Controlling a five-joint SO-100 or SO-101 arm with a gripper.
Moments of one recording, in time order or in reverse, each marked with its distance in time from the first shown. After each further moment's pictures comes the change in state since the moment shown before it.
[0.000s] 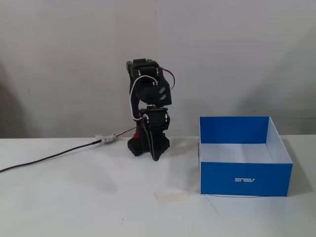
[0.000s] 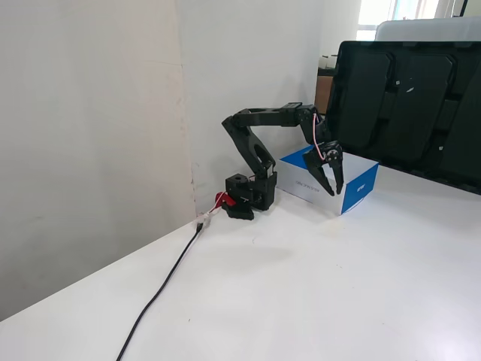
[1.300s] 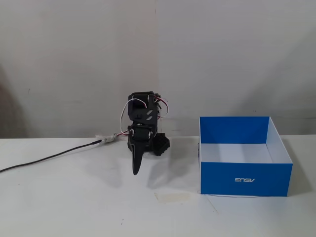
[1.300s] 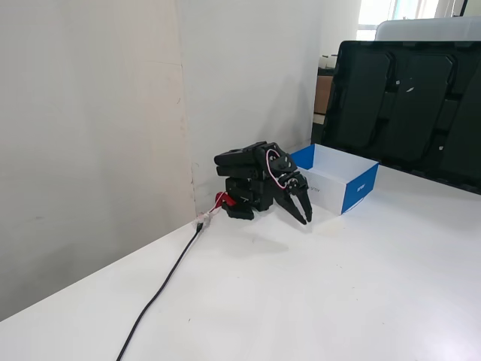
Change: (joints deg) arm 14.5 65.4 52.2 -4.2 -11.3
